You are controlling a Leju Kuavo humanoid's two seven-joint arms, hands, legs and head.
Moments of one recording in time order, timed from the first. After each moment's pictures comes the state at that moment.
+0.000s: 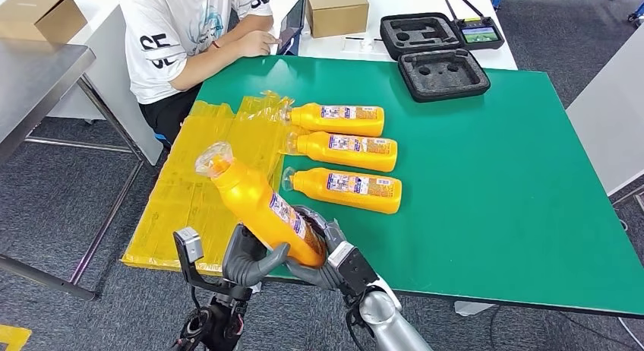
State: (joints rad) left arm -0.03 -0.13 -0.36 -1.36 0.37 -0.19 -0.53; right arm -0.25 0.18 0.50 -0.97 0.29 -0.02 -0.69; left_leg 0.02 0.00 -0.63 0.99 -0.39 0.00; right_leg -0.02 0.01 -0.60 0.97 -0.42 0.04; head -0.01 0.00
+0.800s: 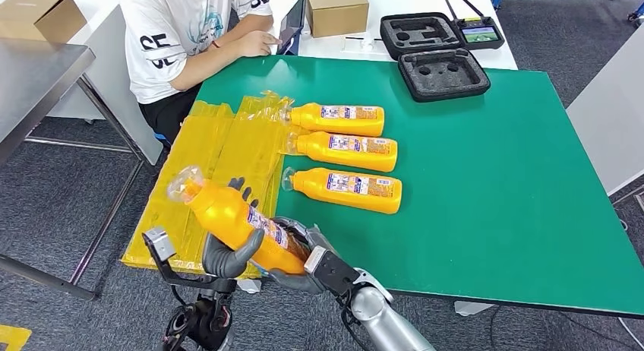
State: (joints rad) left arm -0.01 -0.13 -0.29 -1.43 0.44 -0.20 -0.56; right arm -0.32 0.19 0.57 -0.87 0.41 0.06 -0.66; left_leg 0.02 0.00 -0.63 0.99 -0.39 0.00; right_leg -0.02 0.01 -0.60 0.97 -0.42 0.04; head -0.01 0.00
